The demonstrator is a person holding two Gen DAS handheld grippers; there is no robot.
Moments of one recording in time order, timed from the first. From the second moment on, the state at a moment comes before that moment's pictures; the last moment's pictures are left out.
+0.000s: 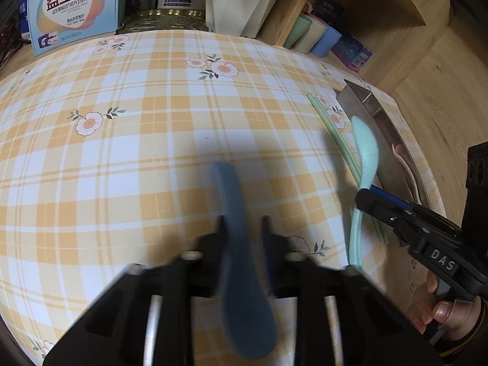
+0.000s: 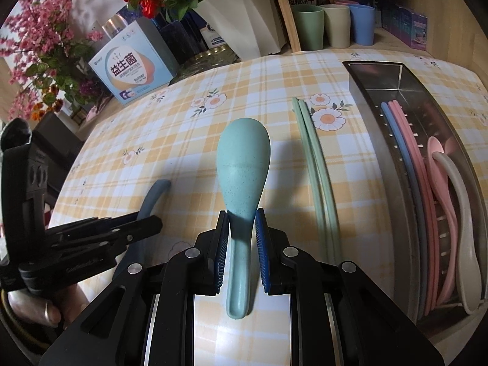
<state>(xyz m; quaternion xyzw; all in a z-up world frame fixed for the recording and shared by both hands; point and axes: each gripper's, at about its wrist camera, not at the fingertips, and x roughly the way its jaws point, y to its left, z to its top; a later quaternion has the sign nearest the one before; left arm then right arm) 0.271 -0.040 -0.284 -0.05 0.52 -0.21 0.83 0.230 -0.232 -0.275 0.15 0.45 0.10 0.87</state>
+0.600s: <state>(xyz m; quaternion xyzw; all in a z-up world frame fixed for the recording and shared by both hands) 0.242 -0.035 -0.251 -0.08 0.49 -0.19 0.85 0.223 -0.238 -0.276 0.17 0.46 0.13 0.87</state>
